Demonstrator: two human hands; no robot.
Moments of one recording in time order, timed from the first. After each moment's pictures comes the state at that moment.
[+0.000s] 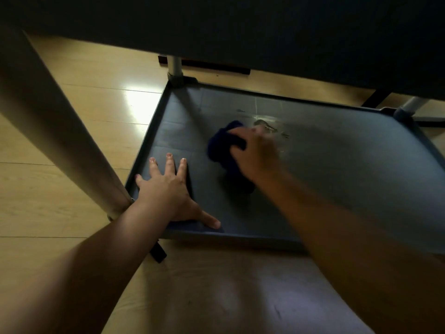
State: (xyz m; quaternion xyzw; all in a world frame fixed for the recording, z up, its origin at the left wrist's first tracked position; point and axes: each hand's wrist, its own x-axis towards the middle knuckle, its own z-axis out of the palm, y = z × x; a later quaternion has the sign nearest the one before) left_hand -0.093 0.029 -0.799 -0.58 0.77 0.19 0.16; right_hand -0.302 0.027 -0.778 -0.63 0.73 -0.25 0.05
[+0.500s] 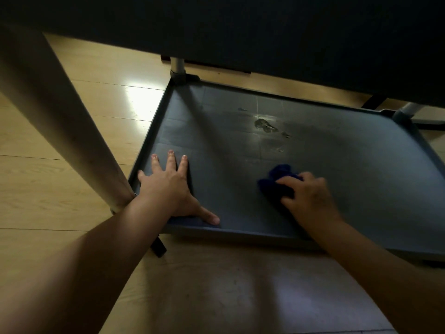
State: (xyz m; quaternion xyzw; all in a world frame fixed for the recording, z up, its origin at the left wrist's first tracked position) left_hand -0.092 0.027 -0.806 -0.59 0.78 0.18 0.14; right_hand -0.386 0.143 -0.797 -0.62 0.78 -0.05 0.02
